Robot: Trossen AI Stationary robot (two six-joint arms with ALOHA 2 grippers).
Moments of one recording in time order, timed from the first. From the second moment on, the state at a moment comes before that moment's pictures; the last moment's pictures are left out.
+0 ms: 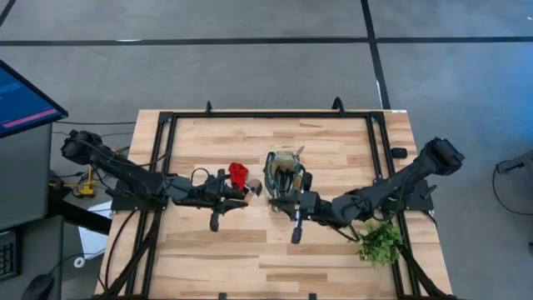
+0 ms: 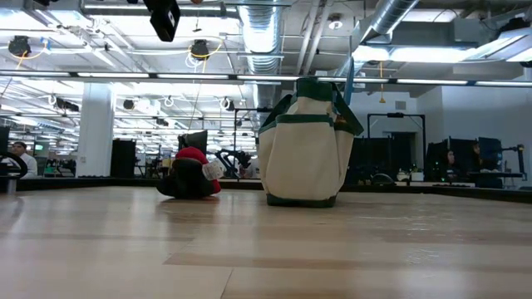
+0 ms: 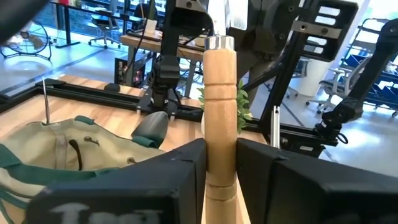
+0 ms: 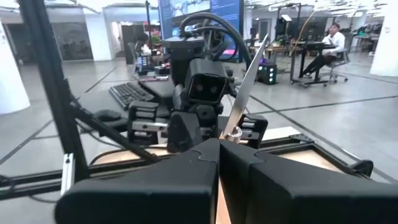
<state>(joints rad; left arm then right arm) -0.38 1.15 0.56 0.53 -0.36 -0.24 0.50 1.52 1.04 0.49 0.70 0.05</state>
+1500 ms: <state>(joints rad) -0.36 1.29 0.56 0.68 -0.36 -0.22 0.41 1.53 1.04 0.55 0.65 0.08</state>
